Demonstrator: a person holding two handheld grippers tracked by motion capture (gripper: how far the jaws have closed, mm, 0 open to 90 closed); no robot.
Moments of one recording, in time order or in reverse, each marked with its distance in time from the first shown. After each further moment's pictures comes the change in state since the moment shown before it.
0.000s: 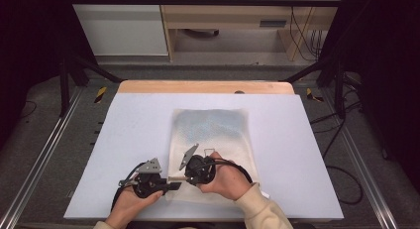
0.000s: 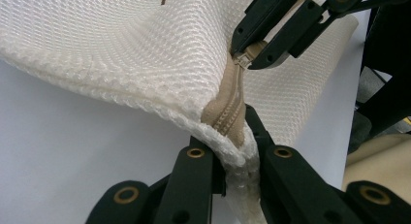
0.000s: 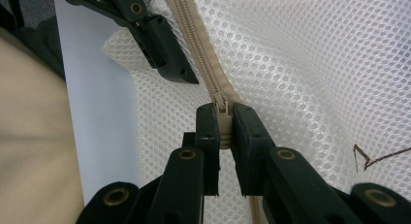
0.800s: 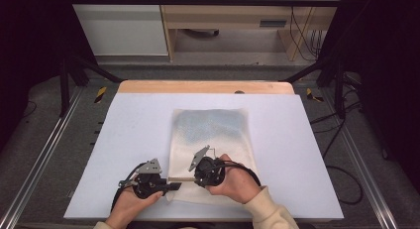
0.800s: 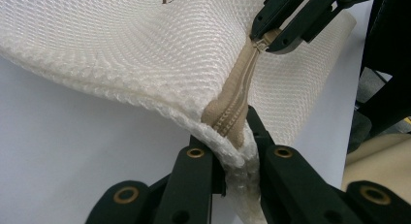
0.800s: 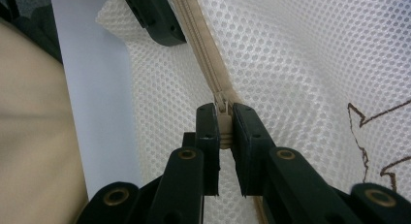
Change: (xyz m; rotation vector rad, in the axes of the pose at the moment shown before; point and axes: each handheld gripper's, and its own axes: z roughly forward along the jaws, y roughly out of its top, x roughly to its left) left arm 0.000 -0.001 0.000 0.001 0.003 -0.003; right arm -0.002 -0.023 -0.009 -0.005 -0.010 0.035
